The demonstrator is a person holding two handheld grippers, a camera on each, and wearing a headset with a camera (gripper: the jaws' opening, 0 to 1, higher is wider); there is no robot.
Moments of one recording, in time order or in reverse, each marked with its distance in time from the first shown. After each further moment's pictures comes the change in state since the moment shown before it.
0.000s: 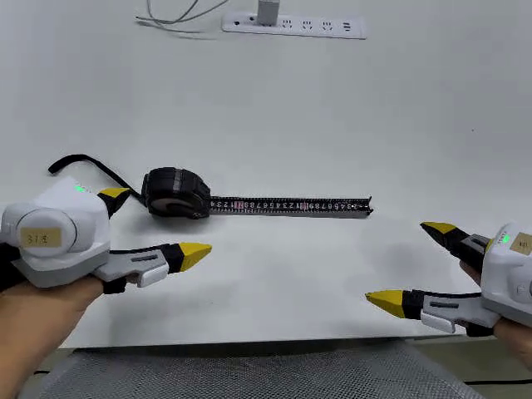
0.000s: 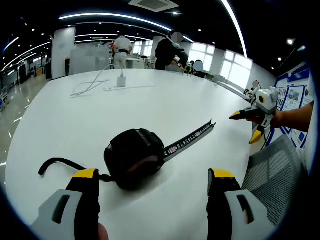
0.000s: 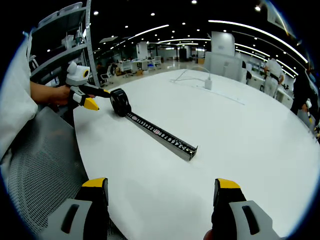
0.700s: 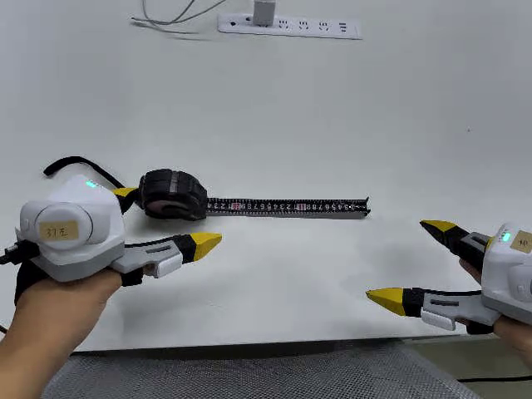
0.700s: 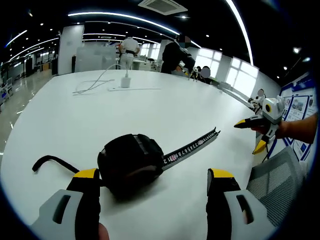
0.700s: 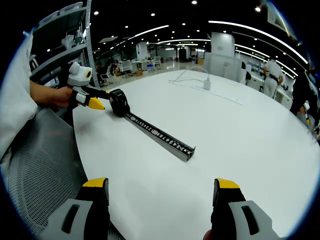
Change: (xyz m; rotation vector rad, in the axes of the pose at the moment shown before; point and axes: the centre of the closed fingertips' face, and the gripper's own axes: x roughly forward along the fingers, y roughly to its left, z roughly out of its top) left arm 0.015 -0.003 0.006 -0.067 -0.031 0.030; right arm -0.001 -0.004 0.000 -0.003 -0.003 -0.005
